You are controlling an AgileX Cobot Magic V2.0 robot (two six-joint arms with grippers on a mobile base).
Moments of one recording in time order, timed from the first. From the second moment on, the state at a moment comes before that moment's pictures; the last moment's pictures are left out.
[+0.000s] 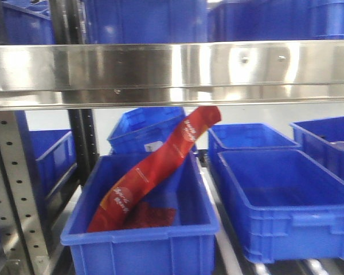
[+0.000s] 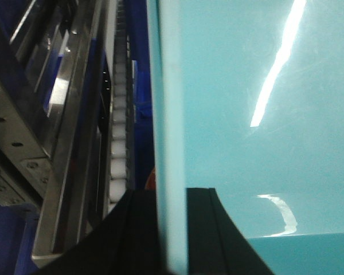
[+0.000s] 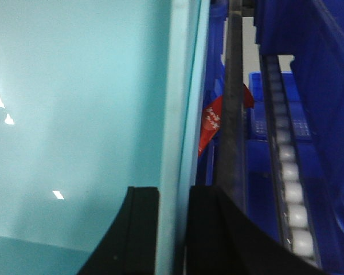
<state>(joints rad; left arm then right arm) -0.40 1.54 -1.91 0.39 1.06 -0.43 0.31 1.55 -1.88 -0.07 0.90 0.25</state>
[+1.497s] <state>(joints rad) -0.40 1.54 -1.91 0.39 1.06 -0.43 0.31 1.55 -1.88 -0.07 0.90 0.25</state>
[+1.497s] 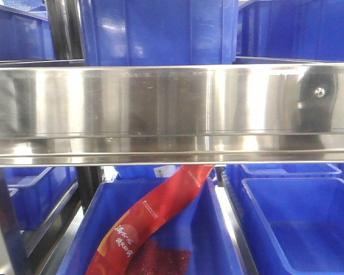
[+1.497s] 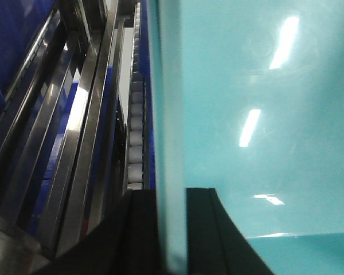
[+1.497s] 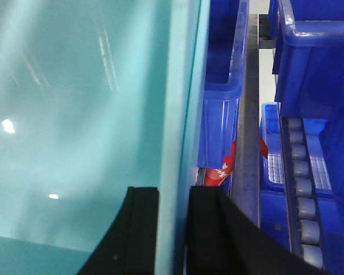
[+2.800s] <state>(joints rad) -0.39 1.55 -1.51 0.32 0.88 -0.49 0.31 1.57 -1.56 -0.08 0.89 0.37</state>
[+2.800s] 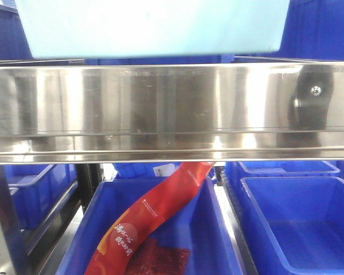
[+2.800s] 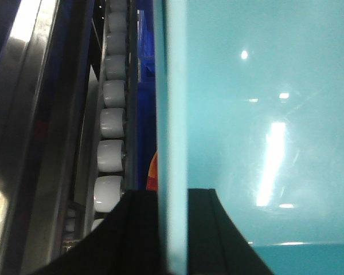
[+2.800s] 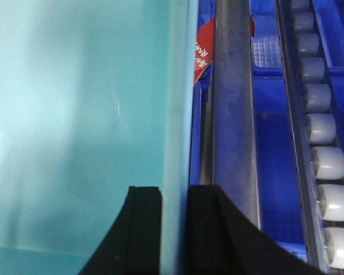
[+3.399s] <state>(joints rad) -0.40 1.57 -1.55 0.34 0.80 -0.49 0.33 1.61 -1.57 -0.02 0.78 0.38</state>
